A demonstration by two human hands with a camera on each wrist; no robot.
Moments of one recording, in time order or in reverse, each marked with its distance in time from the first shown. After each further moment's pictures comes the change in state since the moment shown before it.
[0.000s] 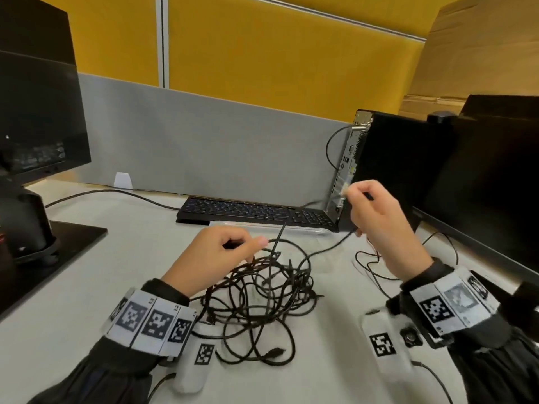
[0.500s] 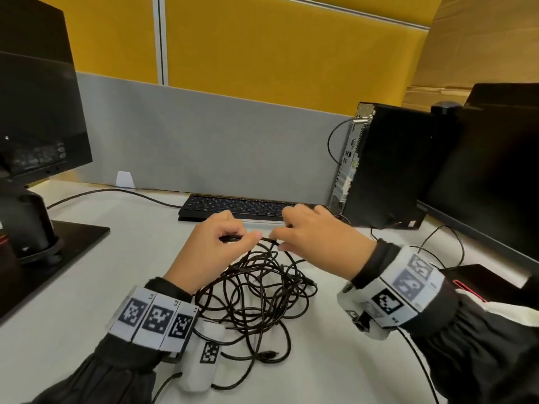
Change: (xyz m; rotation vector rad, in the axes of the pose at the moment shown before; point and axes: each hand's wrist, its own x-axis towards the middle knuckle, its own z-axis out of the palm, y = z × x) left_hand 0.006 -0.014 0.003 0.022 0.160 0.034; right_hand 0.000 -0.003 0.056 -1.094 -0.508 -0.782
